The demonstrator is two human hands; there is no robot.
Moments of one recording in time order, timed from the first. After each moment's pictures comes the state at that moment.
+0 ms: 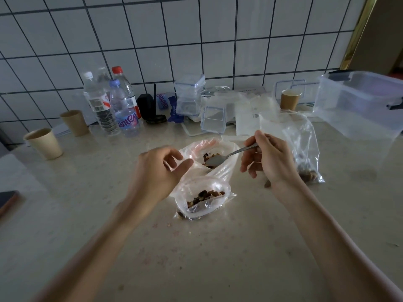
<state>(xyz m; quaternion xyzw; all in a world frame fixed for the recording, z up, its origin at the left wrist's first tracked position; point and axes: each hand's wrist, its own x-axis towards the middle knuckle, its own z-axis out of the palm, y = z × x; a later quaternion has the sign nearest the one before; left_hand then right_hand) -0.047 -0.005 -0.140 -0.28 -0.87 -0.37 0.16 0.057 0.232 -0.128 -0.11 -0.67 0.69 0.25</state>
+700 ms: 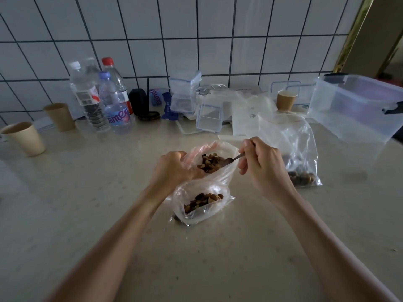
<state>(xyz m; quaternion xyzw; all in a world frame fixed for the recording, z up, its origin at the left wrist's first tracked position) -0.097 0.050 -0.177 -0.22 -0.90 -0.38 -0.04 0.048 0.235 -0.152 -0.08 -0.87 0.37 0.32</state>
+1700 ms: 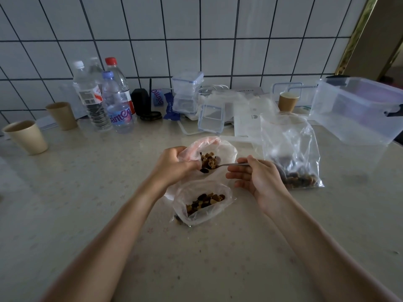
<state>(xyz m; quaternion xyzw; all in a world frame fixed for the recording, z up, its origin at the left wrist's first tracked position) -0.104 0.039 -0.176 -0.24 -0.80 -0.54 -0.11 0.044 0.215 -0.157 -0.27 -0.55 0.77 0.17</state>
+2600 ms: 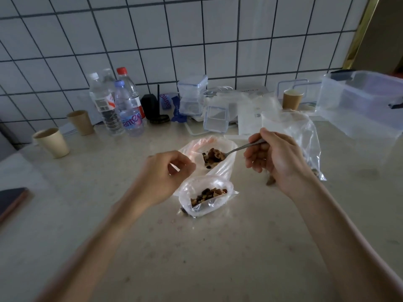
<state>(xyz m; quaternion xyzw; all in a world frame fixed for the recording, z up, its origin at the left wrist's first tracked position) -0.037 -0.015 -0.129 -0.32 -0.87 -0.38 0.04 0.066 0.237 -0.115 -0.11 -0.61 0.76 0.21</state>
